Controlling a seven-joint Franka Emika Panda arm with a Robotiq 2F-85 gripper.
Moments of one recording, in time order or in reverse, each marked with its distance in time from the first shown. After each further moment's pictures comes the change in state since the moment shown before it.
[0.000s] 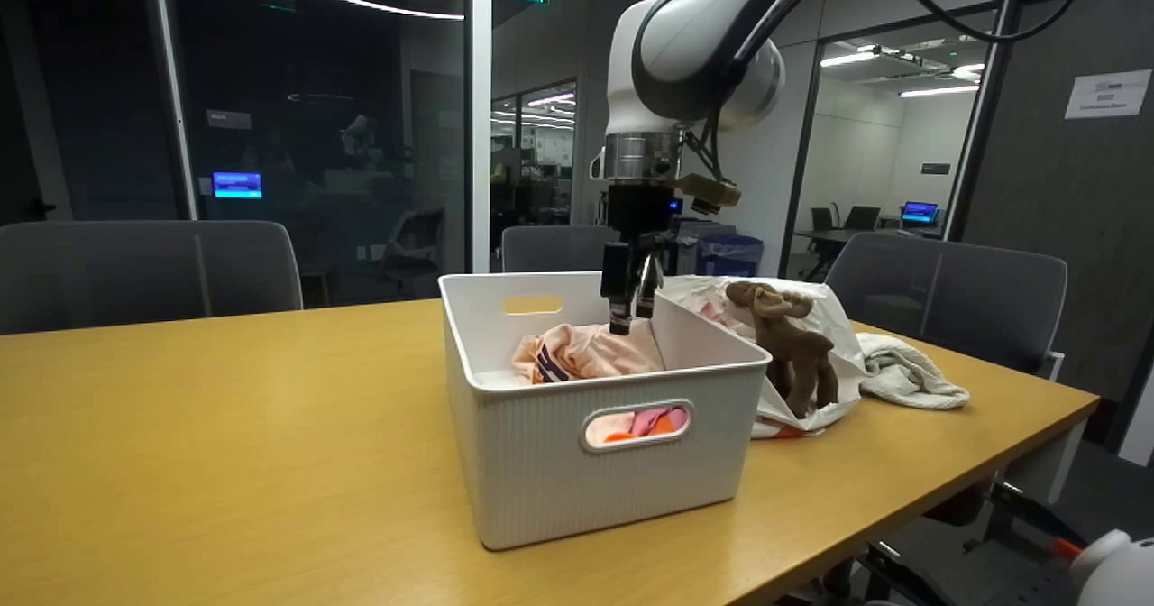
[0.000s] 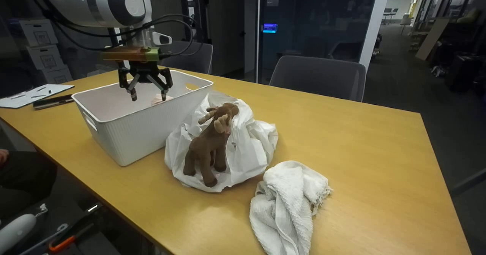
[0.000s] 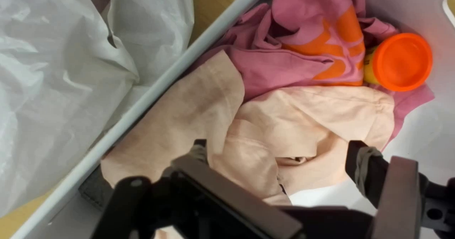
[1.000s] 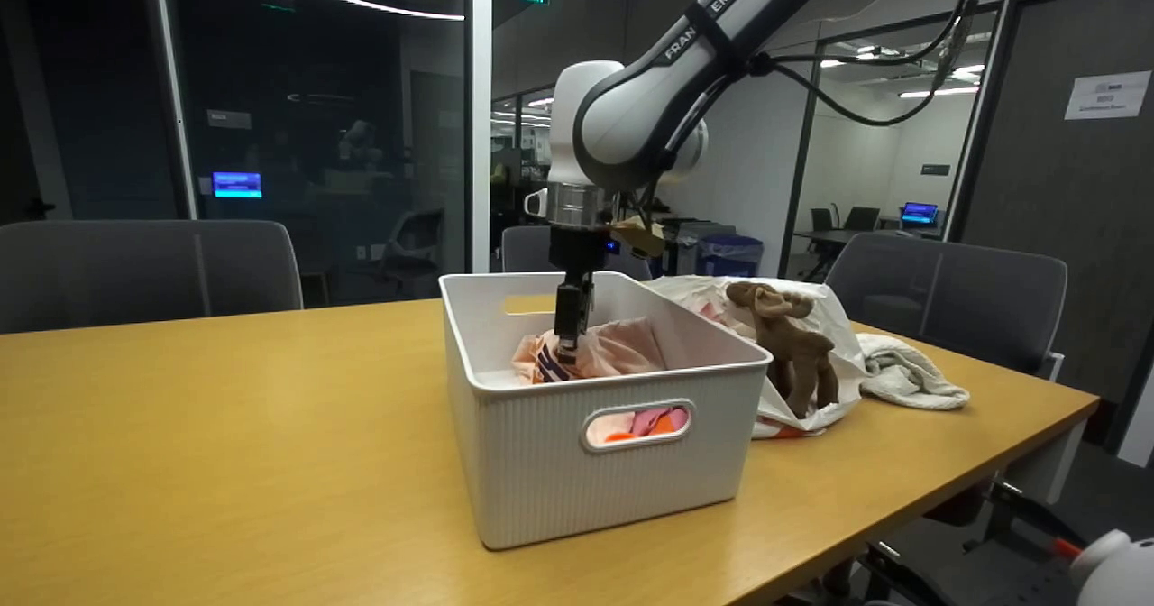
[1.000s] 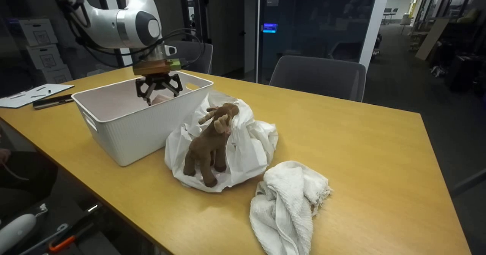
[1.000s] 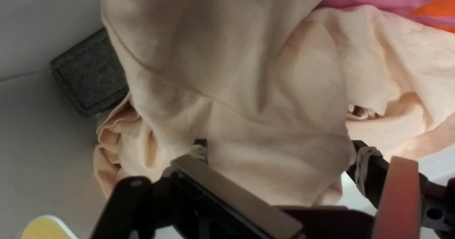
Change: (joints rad) arm 0.022 0.281 0.008 0.239 -0.176 0.092 -0.170
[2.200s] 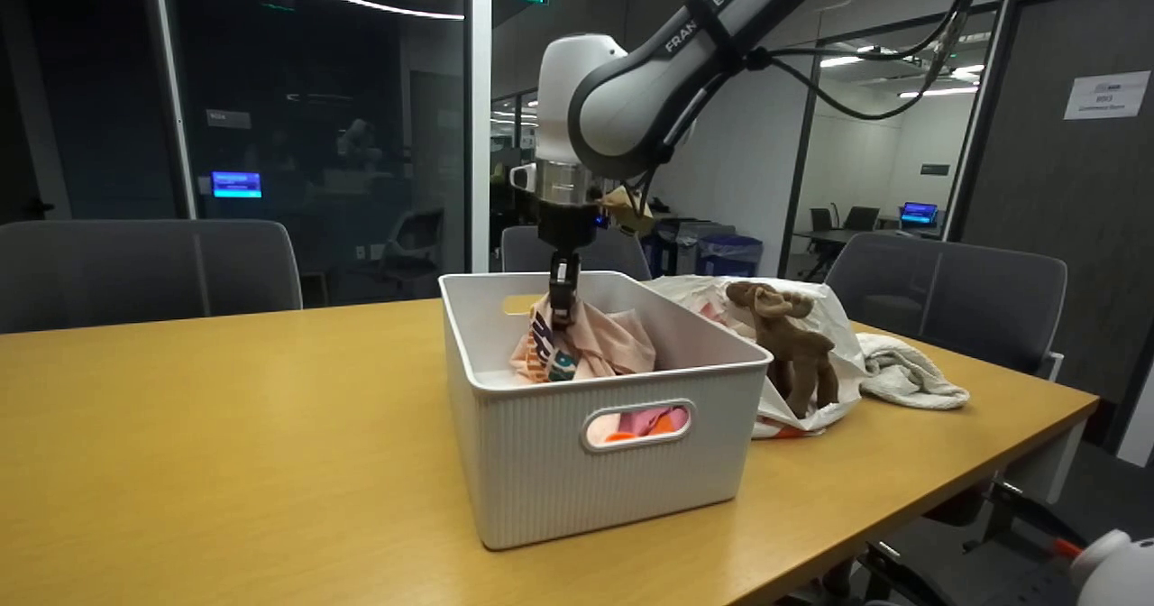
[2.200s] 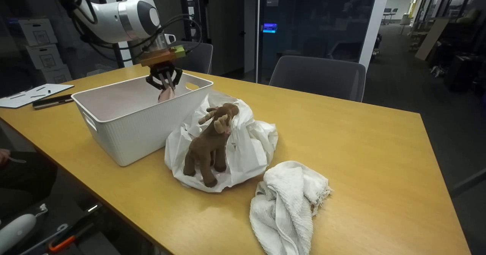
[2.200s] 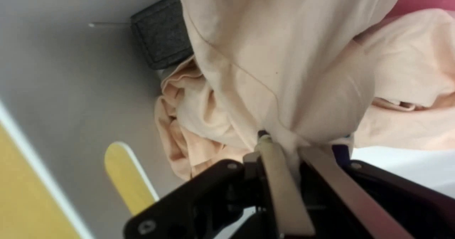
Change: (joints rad) arm 0.024 -0.006 -0.022 0.063 -0.138 0.001 0.008
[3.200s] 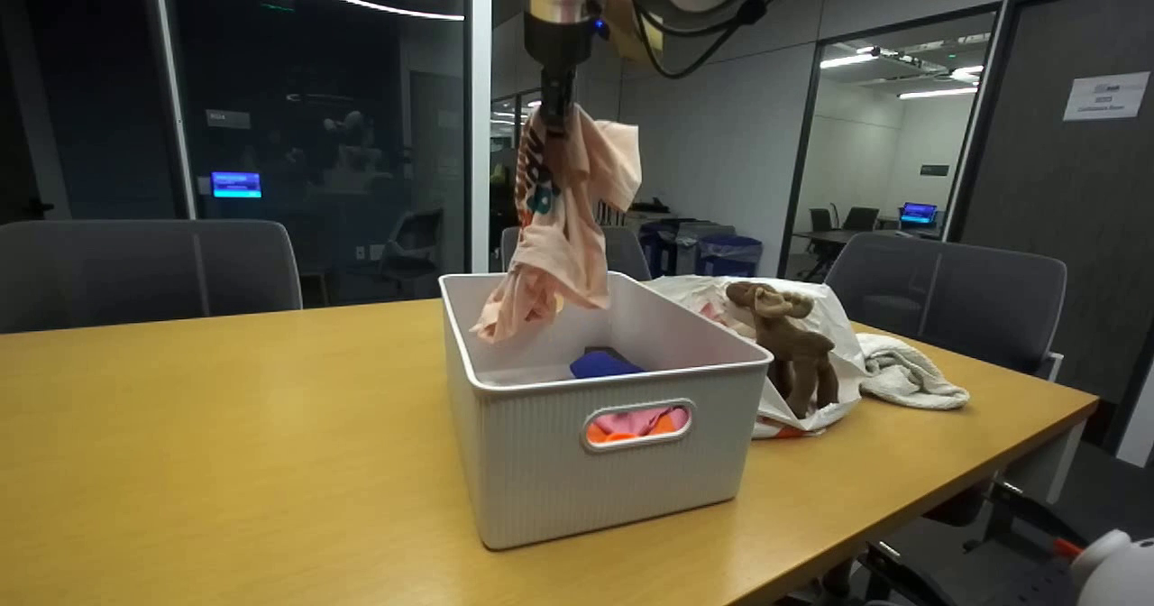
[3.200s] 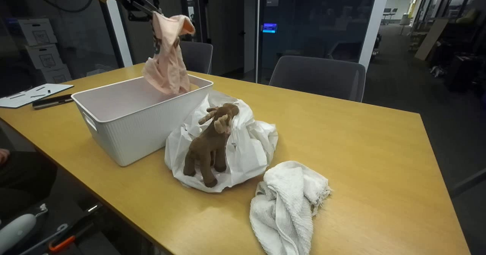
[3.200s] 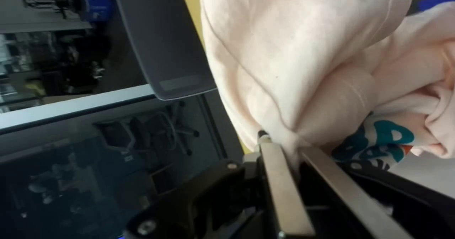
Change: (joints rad) arm 0.145 -0.352 0.022 -0.014 -0.714 -0.210 0.508
